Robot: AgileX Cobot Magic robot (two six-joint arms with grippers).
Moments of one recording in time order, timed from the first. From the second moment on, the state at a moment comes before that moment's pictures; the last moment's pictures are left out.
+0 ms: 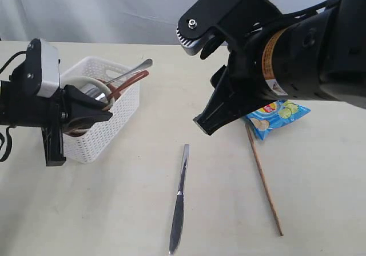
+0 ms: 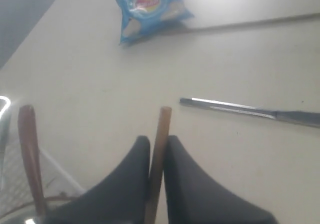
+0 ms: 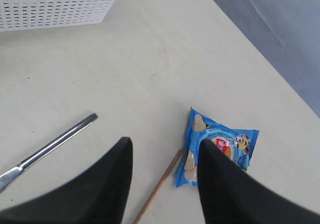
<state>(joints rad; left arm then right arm) -0.06 1.57 -0.65 1.57 -0.90 -0.50 0.99 1.31 -1.01 -0.77 0.81 0.52</state>
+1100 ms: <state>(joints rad) -0.06 1.25 -0.76 1.47 -0.89 -1.22 0.99 1.31 -1.01 -0.73 0.63 0.51</state>
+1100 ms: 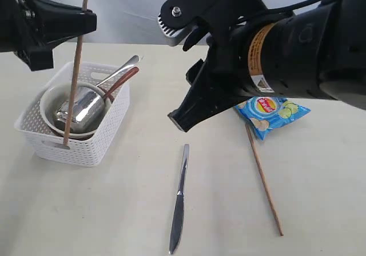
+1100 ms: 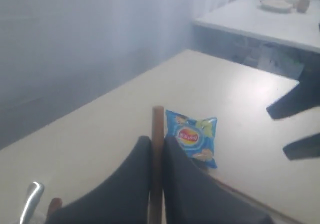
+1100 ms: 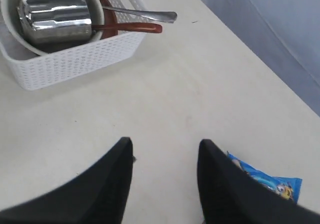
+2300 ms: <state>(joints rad) -0.06 1.42 -0.76 1.22 -1.18 -1.40 0.99 1.53 -1.01 -0.31 0.08 0.55</state>
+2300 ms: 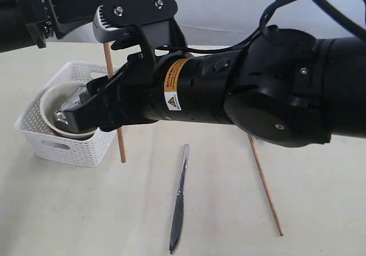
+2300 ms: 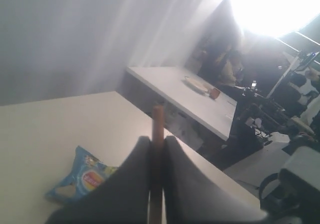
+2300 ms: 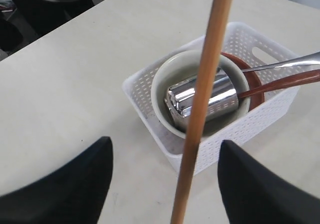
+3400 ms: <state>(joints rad) -0.06 1.42 -0.76 1.17 -1.21 -1.34 0.99 1.52 -1.01 -0.36 0.13 0.45</state>
